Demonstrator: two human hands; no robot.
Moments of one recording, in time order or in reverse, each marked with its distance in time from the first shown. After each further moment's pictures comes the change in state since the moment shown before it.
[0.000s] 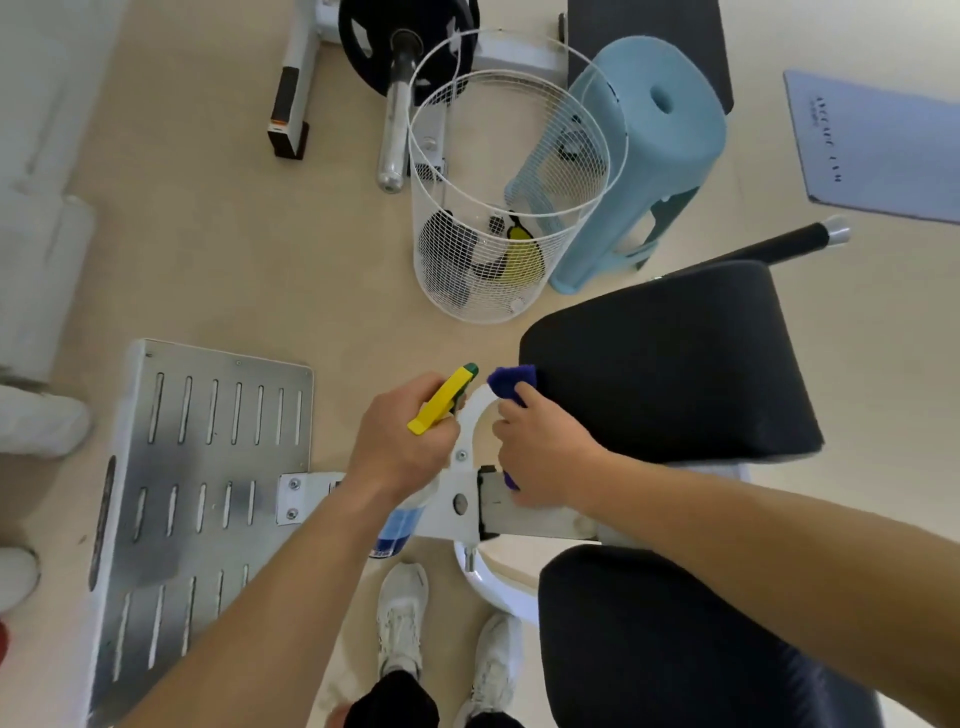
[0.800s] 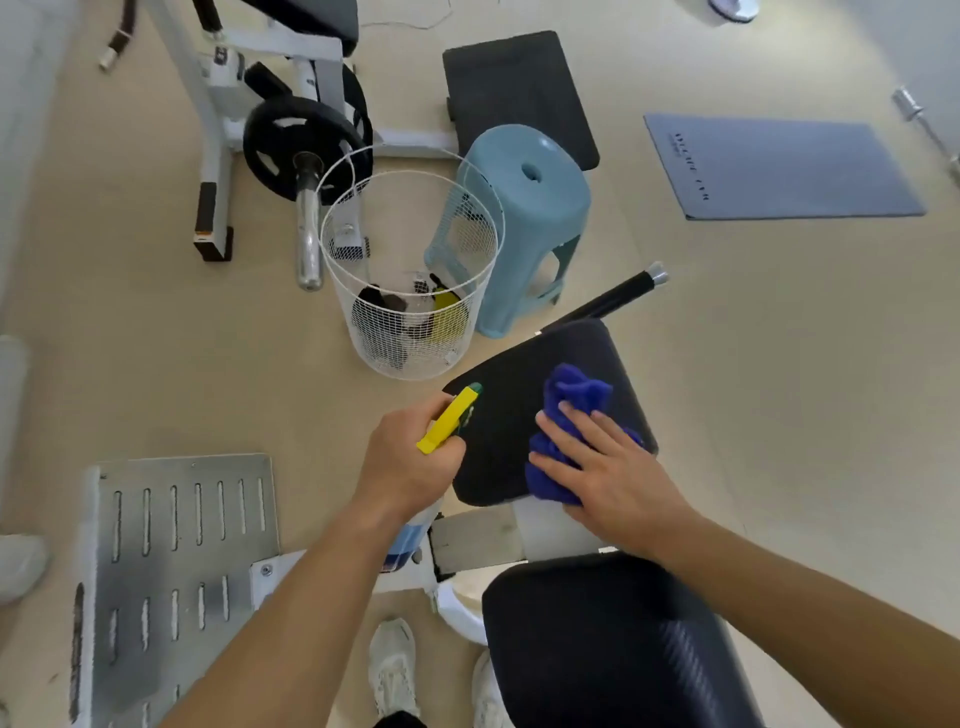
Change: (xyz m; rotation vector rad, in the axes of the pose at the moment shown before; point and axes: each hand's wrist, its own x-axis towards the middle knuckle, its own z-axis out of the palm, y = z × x) left_hand 0.001 0.123 0.016 0.080 -0.138 0.171; right_hand -0.177 0.037 0.049 0.518 0.411 0.468
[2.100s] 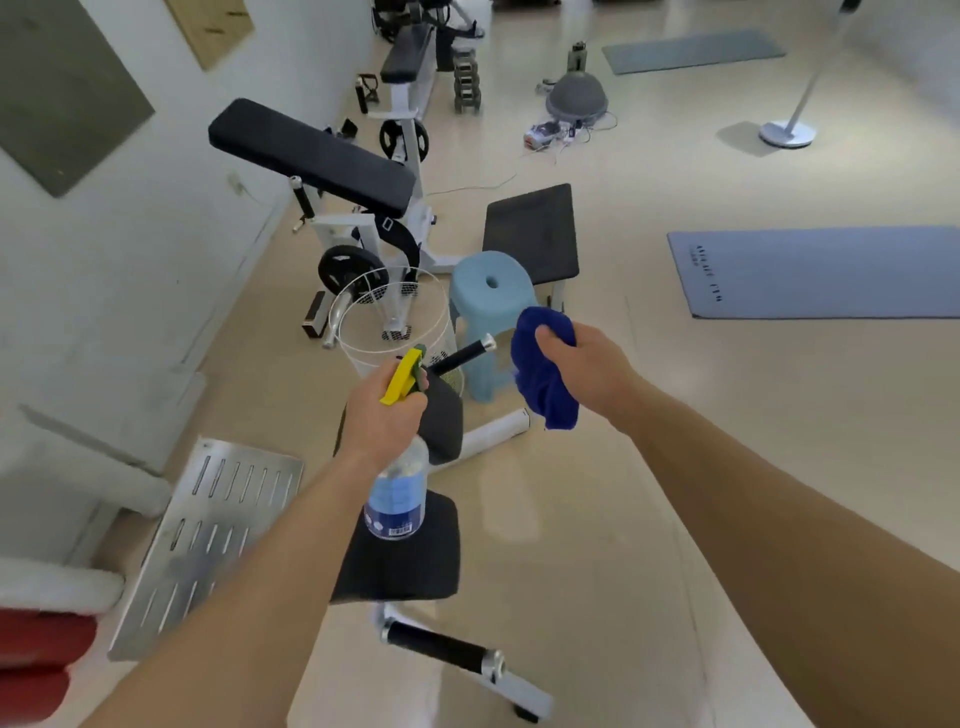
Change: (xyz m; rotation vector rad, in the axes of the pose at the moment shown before) left_hand -0.153 0.402 0.235 -0.051 0.514 -0.120; right_hand -0.313 0.274 -0.226 1.344 0.239 0.340
